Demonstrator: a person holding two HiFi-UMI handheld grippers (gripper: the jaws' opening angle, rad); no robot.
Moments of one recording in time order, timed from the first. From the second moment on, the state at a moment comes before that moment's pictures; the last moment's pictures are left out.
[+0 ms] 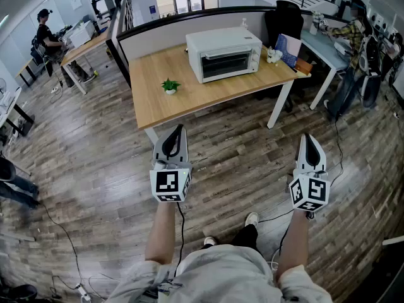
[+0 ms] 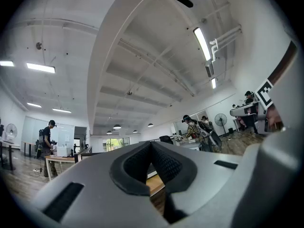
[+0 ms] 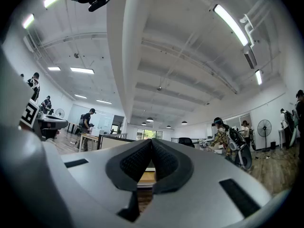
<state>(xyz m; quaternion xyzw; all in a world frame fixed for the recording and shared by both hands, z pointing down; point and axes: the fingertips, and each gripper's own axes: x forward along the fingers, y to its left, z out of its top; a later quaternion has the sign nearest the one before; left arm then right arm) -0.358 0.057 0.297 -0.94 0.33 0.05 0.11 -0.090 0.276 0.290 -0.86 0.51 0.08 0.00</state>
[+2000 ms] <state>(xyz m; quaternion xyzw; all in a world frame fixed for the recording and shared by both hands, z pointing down) -0.068 0.051 0.314 -0.93 0.34 -0.01 0.12 0.215 0.286 0.337 -0.86 0.51 0.02 0.07</state>
